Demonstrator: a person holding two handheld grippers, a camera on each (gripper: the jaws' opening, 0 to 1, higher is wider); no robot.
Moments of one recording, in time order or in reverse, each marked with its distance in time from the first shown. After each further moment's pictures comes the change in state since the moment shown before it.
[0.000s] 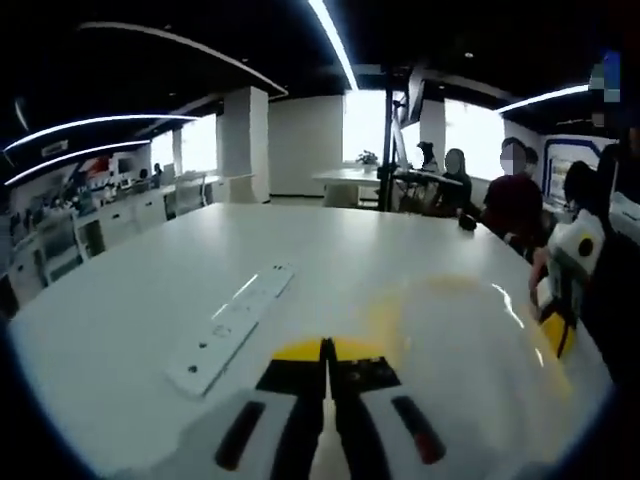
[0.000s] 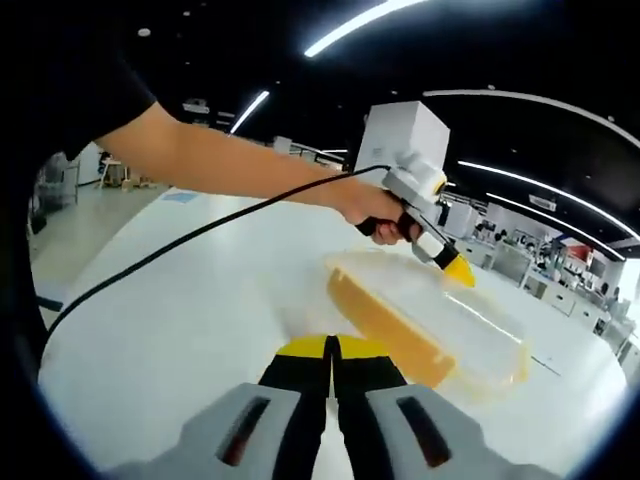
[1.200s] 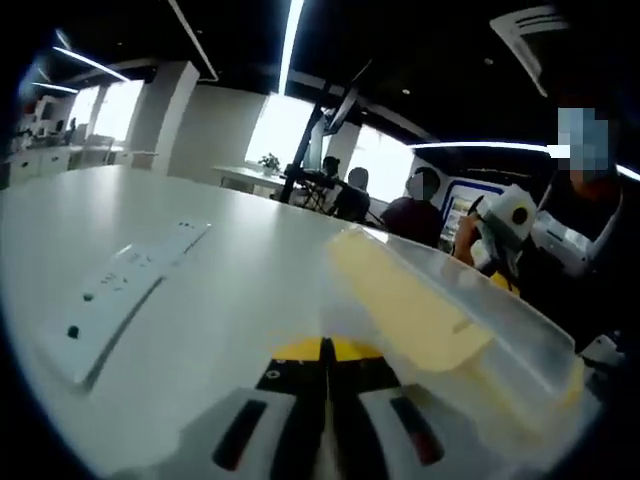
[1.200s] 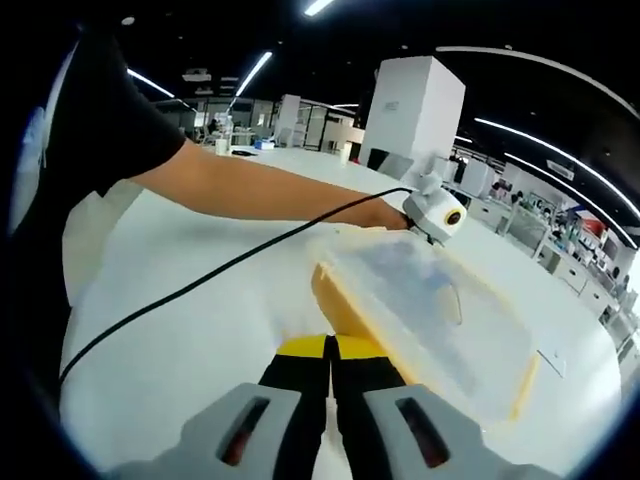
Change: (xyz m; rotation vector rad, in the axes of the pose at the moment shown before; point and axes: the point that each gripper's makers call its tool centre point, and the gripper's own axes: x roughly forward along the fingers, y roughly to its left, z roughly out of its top) left arm 0.025 -0.038 -0.051 -0.129 -0.006 -0.499; right arm 0.019 -0.014 0.002 0.018 0.232 0.079
